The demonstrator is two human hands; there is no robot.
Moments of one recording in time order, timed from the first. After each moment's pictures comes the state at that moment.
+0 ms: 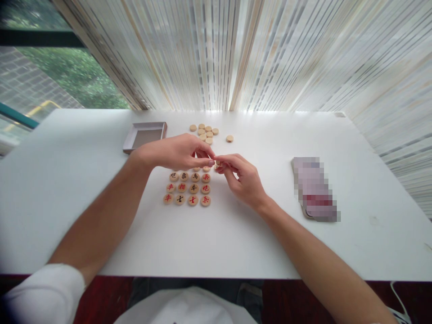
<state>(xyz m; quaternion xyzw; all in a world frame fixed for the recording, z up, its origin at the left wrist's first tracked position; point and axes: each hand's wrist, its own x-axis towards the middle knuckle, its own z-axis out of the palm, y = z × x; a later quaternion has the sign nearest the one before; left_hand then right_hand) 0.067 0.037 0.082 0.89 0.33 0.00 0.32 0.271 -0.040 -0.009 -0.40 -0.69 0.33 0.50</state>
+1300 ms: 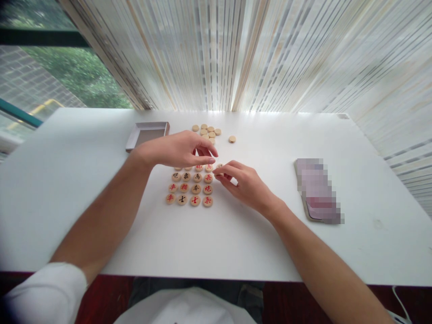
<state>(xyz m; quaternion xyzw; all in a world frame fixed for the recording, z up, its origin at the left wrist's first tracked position) 0.061 0.038 0.087 0.89 0.34 0.01 0.31 0.281 -0.042 0.003 -0.41 -0.83 0.21 0.33</state>
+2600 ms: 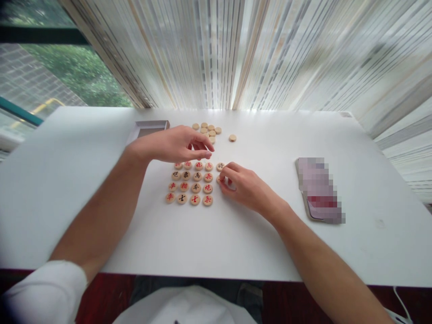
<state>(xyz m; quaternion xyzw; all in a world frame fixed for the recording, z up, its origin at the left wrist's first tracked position) 0.055 0.045 0.085 0.88 0.37 0.03 0.29 0.285 -0.046 0.005 -0.43 -0.86 0.18 0.20</state>
